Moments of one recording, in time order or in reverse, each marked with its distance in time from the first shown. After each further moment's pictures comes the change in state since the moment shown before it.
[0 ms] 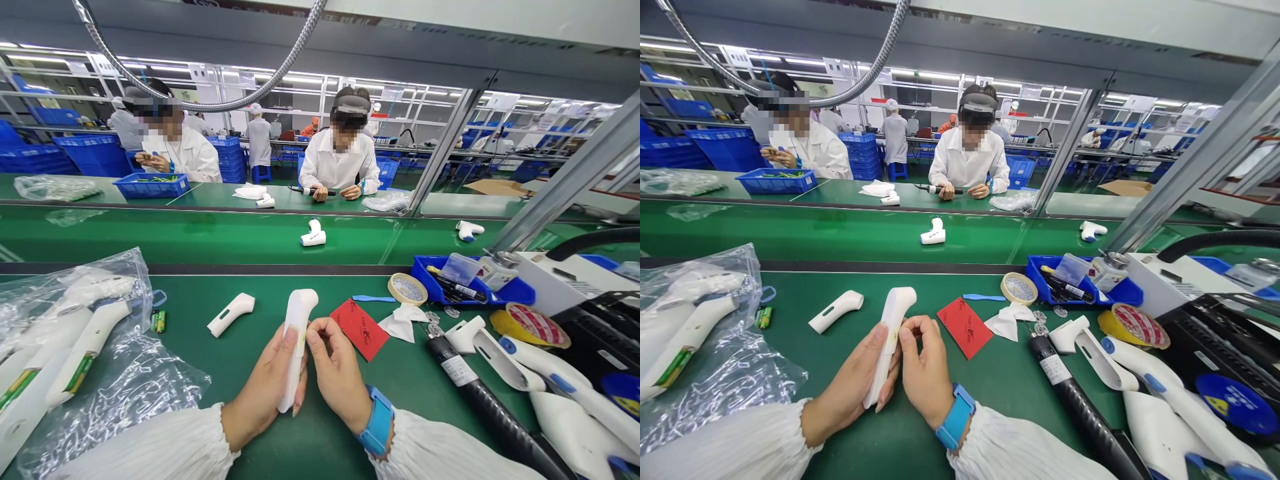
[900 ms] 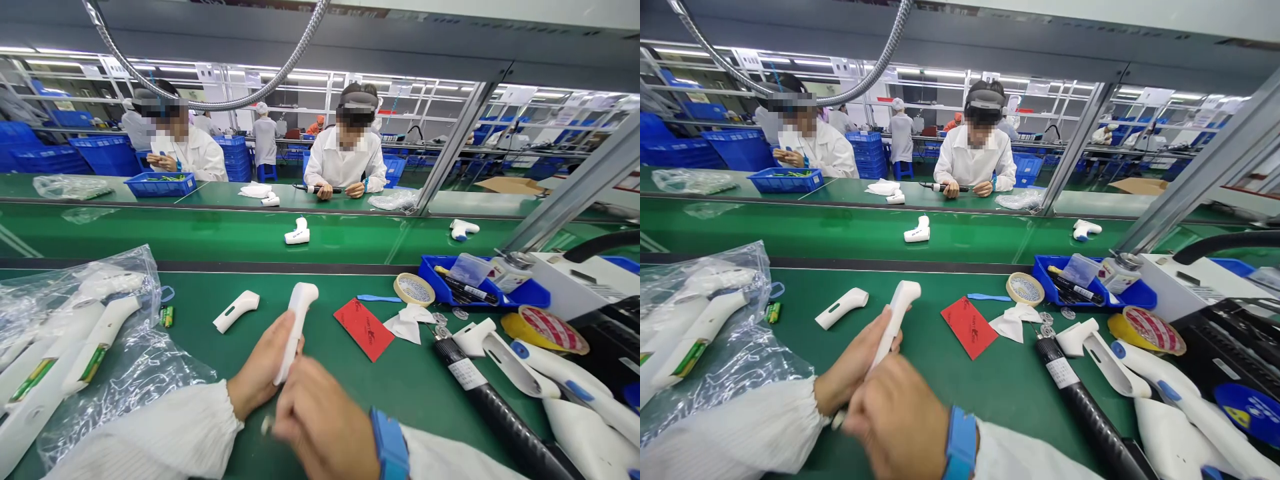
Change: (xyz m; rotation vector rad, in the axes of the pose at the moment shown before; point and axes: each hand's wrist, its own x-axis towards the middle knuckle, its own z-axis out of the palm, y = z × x) left_hand 0.014 0.011 -0.013 -0.030 0.072 -0.081; right_hand -0.021 -0.024 -0.007 -0.338 -0.479 -0.623
